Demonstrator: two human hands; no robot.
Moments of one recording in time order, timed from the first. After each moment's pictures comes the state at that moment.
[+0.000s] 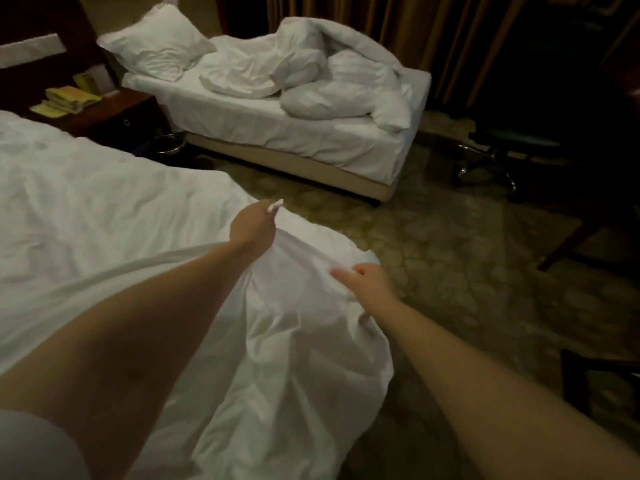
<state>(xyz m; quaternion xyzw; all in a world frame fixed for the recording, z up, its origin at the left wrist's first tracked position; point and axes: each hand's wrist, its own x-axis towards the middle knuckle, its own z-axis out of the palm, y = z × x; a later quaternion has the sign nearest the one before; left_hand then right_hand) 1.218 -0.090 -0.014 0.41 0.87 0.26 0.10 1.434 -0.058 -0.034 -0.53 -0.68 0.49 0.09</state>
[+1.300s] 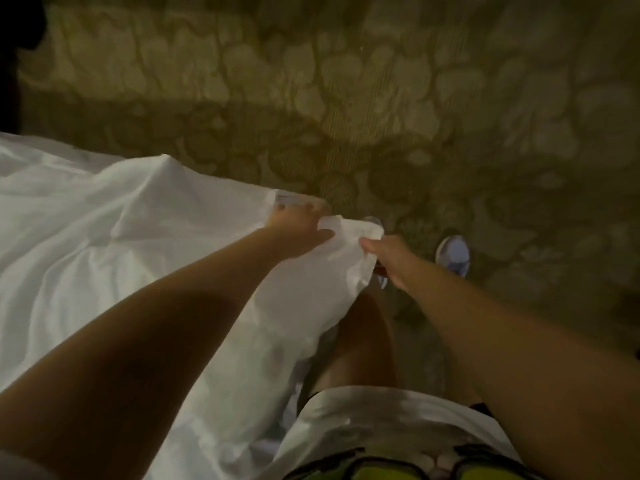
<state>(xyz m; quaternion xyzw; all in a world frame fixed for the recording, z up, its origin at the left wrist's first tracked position) 1.296 0.343 -0.384 0.56 0.68 -0.28 0.38 1.475 0.363 -0.412 -0.61 -0.23 0.75 -0.10</state>
